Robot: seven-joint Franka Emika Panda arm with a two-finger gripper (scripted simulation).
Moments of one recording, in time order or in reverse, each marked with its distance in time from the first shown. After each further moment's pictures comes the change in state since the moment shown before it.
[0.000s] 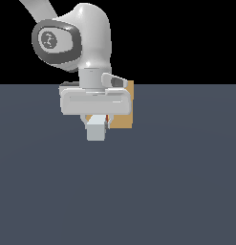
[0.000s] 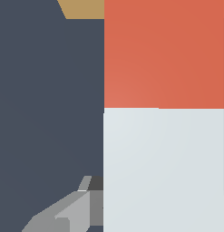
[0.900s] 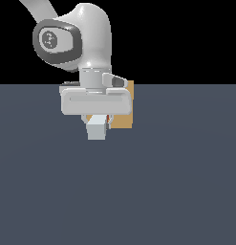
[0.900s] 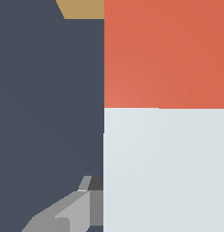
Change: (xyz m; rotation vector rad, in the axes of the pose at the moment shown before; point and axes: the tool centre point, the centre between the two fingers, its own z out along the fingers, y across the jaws) arm 0.000 0.001 0.000 -0.001 0.001 0.000
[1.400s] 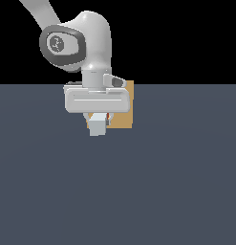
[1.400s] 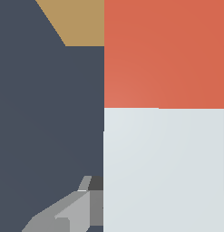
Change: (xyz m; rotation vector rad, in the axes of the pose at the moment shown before) arm 0.032 -0.001 0.000 0.001 0.000 0.002
